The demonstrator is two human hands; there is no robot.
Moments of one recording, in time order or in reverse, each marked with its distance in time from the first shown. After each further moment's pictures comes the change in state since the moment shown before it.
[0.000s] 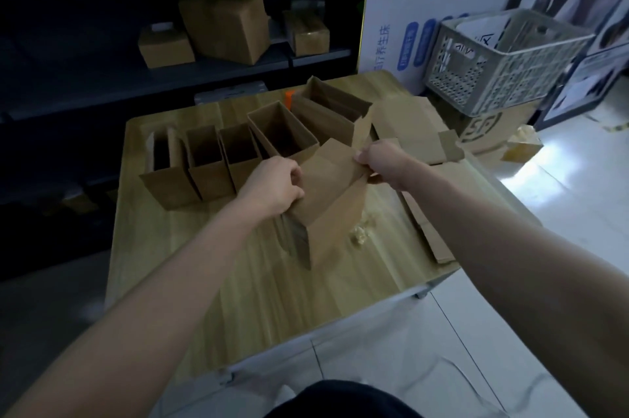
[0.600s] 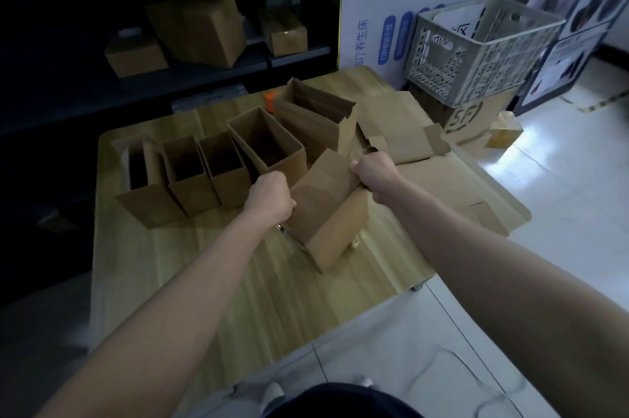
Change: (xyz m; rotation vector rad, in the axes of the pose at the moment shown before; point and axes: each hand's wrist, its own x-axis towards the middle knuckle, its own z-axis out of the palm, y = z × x) left_hand 0.037 -0.007 0.036 0.046 0.007 -0.136; right_hand 0.017 0.022 0.012 0.149 0.211 0.074
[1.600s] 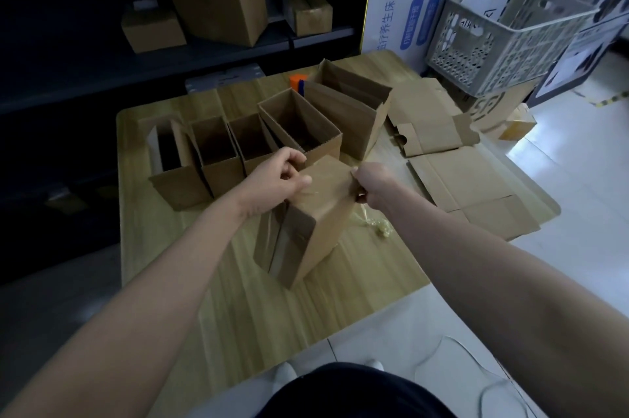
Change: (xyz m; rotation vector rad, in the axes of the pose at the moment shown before) left_hand 0.011 -0.090 -0.037 -0.545 -0.308 0.213; right_hand -0.001 0.003 0.092 0.216 -0.009 0.284
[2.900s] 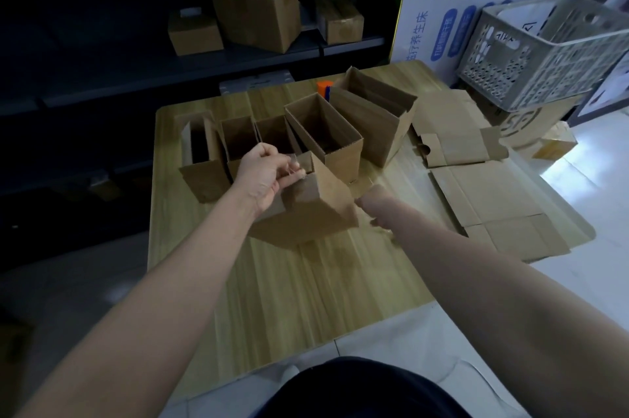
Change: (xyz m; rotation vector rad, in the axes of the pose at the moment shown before) left_hand -0.012 0.005 -0.006 -0.900 0.467 -0.172; right_hand -0.006 0.022 0.010 -0.510 -0.092 -0.057
